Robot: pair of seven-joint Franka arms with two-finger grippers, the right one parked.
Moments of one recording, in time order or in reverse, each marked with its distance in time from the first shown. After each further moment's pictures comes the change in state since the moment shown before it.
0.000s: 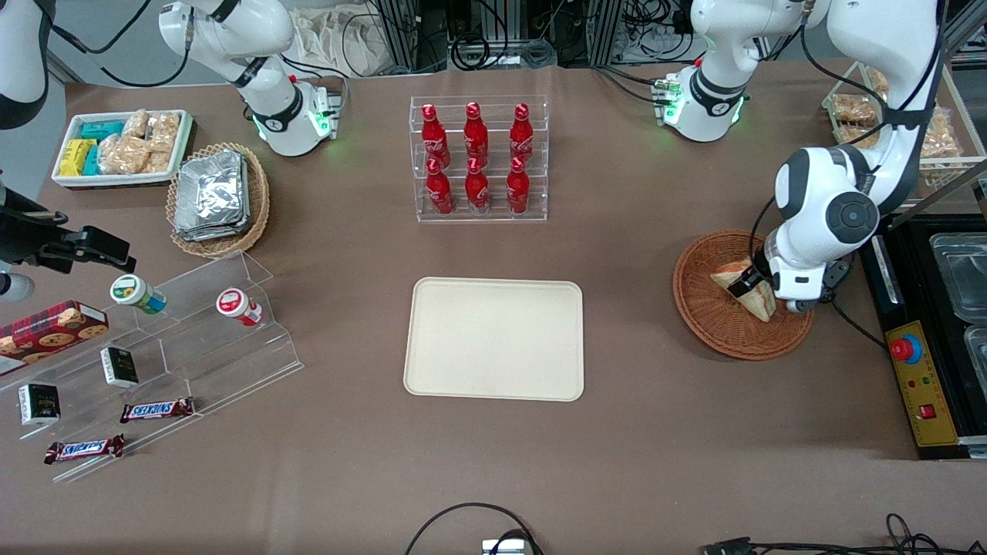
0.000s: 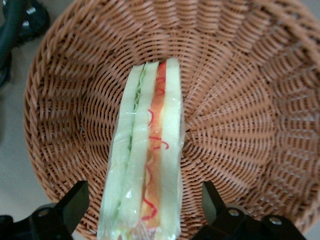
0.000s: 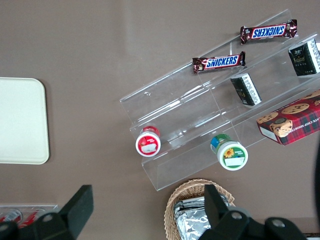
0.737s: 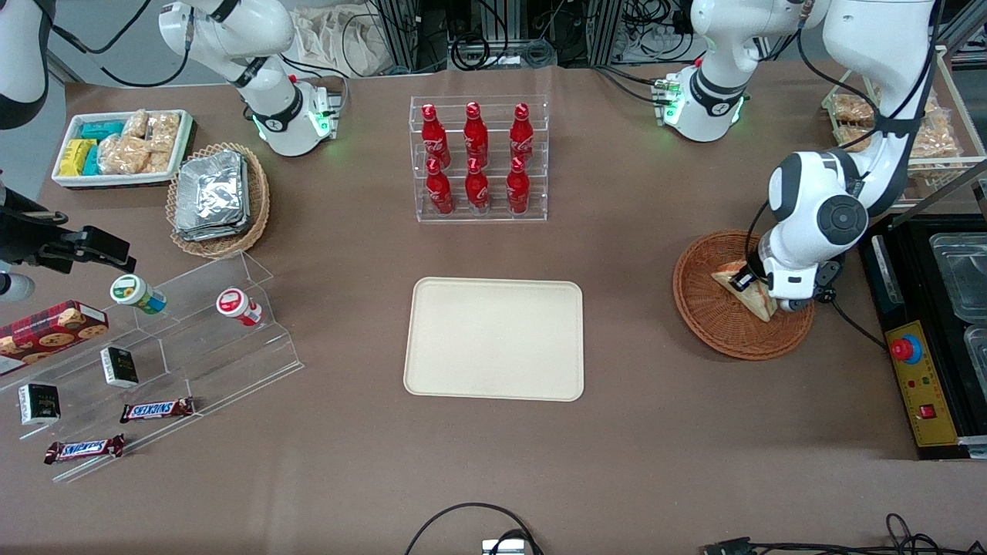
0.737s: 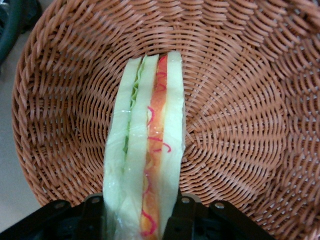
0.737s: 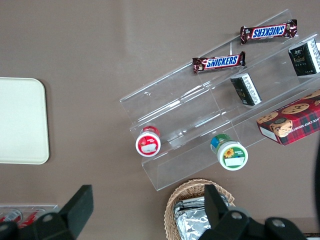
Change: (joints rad) arm 0.000 0.018 0.002 -0.004 0.000 0.027 -0.001
